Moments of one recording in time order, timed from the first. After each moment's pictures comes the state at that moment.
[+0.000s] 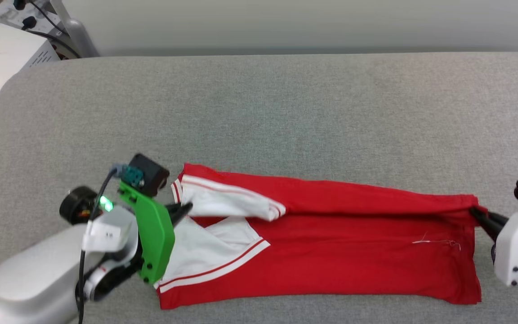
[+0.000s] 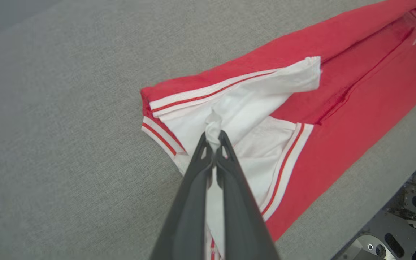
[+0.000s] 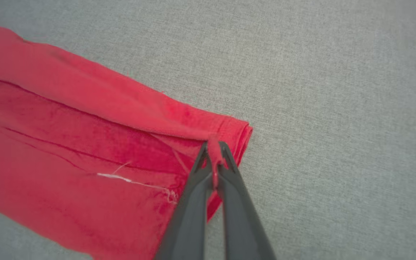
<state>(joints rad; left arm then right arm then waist) -0.77 0.83 -1.20 0.02 -1.08 0.06 0.25 -0.28 -0.69 0.43 0.26 0.74 0.13 0.28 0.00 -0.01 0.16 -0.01</state>
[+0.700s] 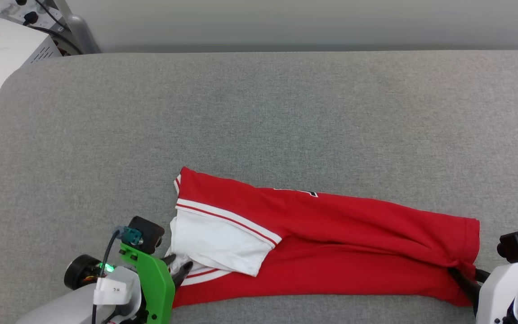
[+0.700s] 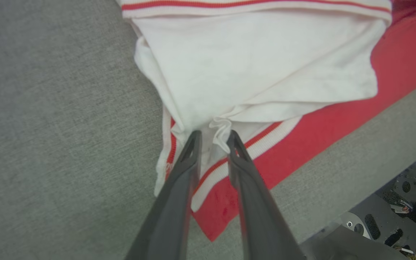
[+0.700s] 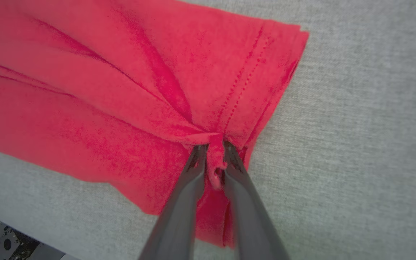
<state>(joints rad) -0.55 0.78 -1.23 0.12 -1.12 0.13 0.14 -0.03 -0.55 0.27 0.21 0.69 0.13 0.35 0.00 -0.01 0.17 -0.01</state>
